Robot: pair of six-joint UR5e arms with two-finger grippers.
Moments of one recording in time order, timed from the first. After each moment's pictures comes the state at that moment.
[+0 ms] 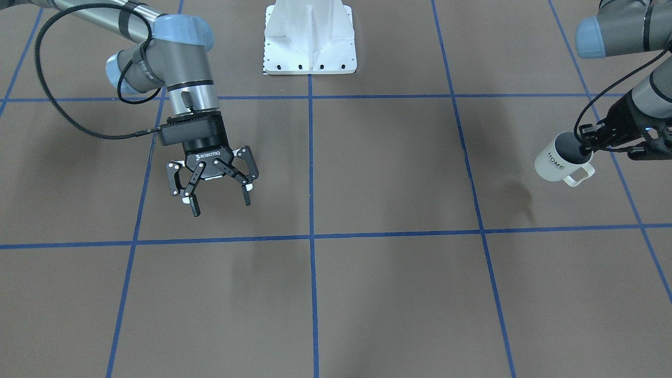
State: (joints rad) left arm -1.14 -1.59 -1.83 -1.64 -2.26 -0.53; right arm 0.59 -1.14 1.71 -0.93 1.24 0.98
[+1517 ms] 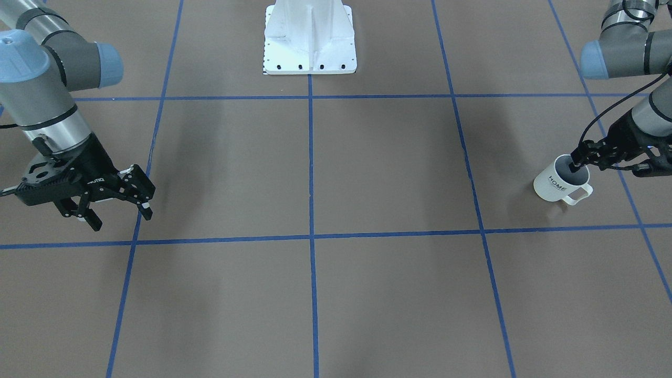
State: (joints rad) left arm -1.13 -1.61 -1.70 -1.86 -2.28 -0.66; right arm 0.94 -1.28 1.74 -1.07 1.92 0.90
